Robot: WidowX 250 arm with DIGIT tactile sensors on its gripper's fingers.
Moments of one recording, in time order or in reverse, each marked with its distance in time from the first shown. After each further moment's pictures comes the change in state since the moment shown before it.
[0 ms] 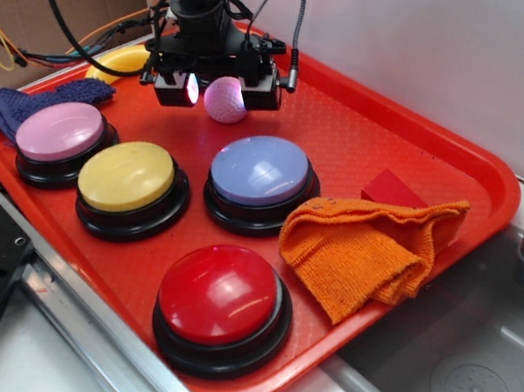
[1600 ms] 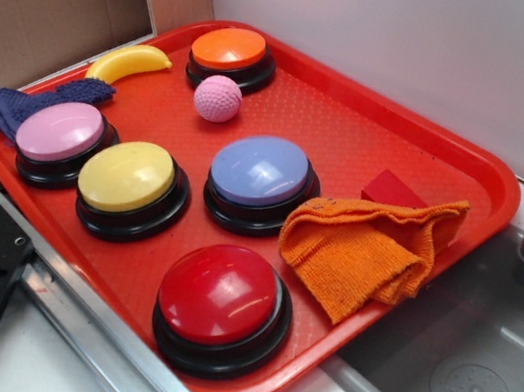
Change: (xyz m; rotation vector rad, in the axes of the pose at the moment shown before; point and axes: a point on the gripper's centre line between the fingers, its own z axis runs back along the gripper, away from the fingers) arm -0.024 0.027 0.158 -0.093 0.166 -0.233
